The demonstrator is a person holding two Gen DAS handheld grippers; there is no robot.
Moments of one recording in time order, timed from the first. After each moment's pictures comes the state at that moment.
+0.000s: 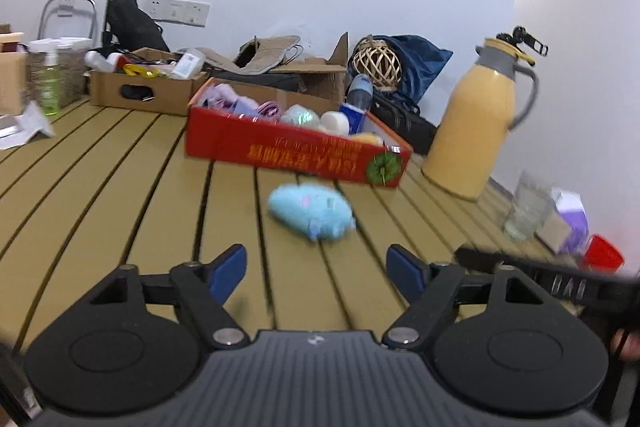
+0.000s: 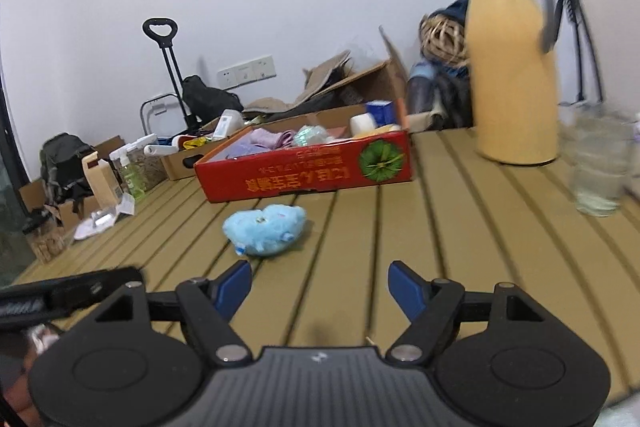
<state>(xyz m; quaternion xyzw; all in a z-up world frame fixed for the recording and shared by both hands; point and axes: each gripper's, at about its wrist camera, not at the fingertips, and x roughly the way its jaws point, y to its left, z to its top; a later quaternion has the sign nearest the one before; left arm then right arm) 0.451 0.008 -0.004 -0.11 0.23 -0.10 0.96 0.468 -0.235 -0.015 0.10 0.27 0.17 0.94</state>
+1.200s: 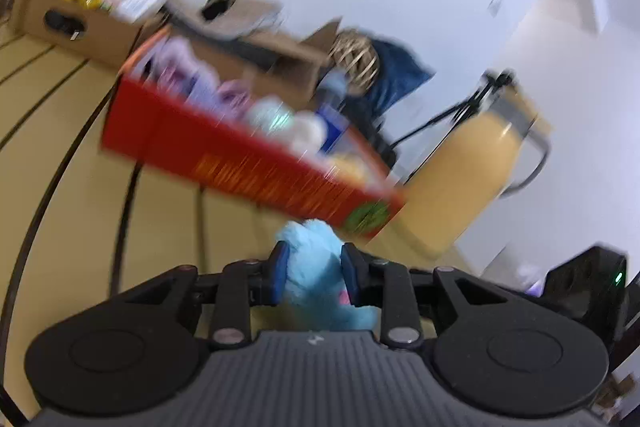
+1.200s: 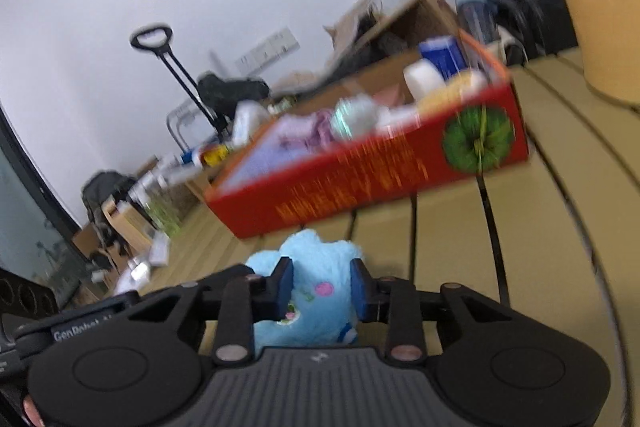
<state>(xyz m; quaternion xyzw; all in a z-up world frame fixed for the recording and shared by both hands) 0.591 0.042 -0.023 -0.26 0.25 -0.22 0.91 0.617 -0.195 -0.038 0.22 0.32 0.25 0.89</state>
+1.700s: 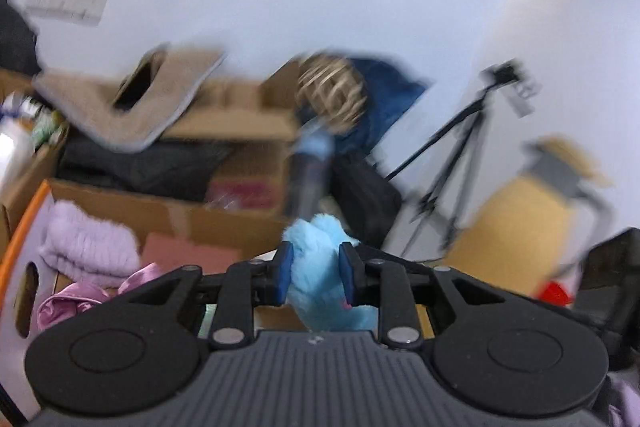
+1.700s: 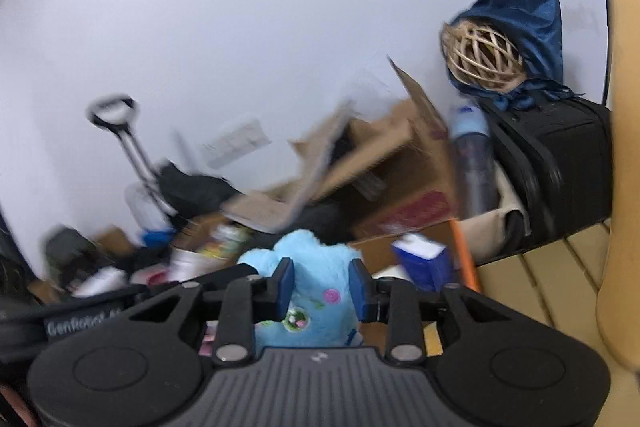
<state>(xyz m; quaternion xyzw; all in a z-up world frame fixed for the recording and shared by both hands) 0.803 -0.016 0.041 -0.15 0.26 -0.20 0.93 0.799 -0.219 0.021 0.18 0.25 0.18 0.93</state>
